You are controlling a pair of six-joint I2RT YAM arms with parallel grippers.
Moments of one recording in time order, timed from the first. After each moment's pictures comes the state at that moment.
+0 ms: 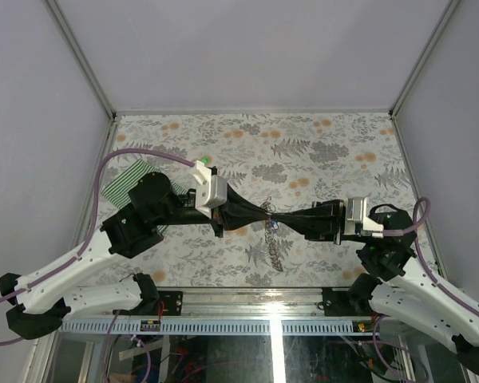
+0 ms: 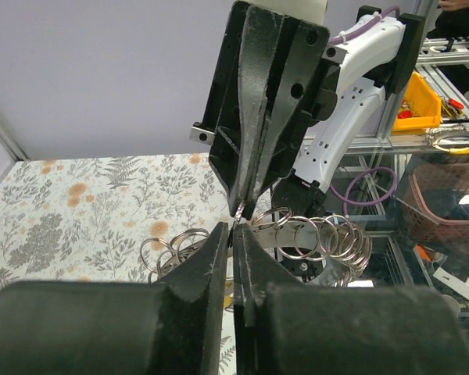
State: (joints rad) left arm -1.01 0.95 1.13 -0.08 0.54 0.01; right arm 0.83 0.64 0.66 0.54 -0.68 0.03
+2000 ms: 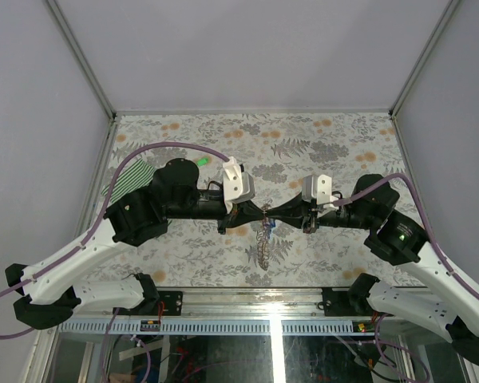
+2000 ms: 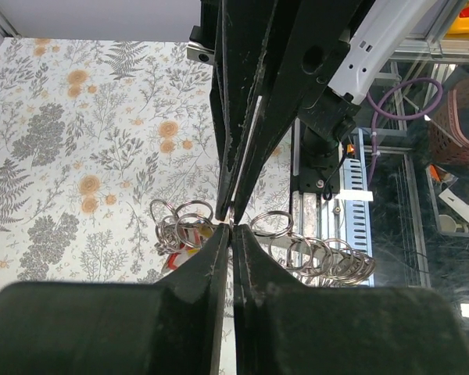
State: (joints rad) left arm -1.01 1.09 1.35 -0.53 0.46 0.14; right arm 0.83 0.80 1.03 -0.28 -0.63 -0.22
